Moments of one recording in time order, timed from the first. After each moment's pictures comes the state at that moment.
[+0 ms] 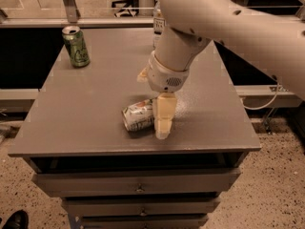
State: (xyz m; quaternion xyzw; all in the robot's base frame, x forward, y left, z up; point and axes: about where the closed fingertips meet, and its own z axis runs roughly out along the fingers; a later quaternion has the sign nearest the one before) arm 0.503 -0.006 0.844 -0.78 0.61 0.11 0.13
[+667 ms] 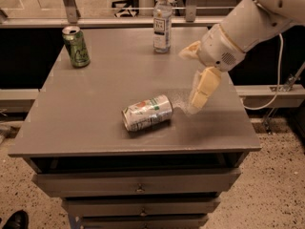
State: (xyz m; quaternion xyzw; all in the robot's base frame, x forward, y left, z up) arm 0.531 -0.095 0.903 -0.66 0.68 0.19 0.25
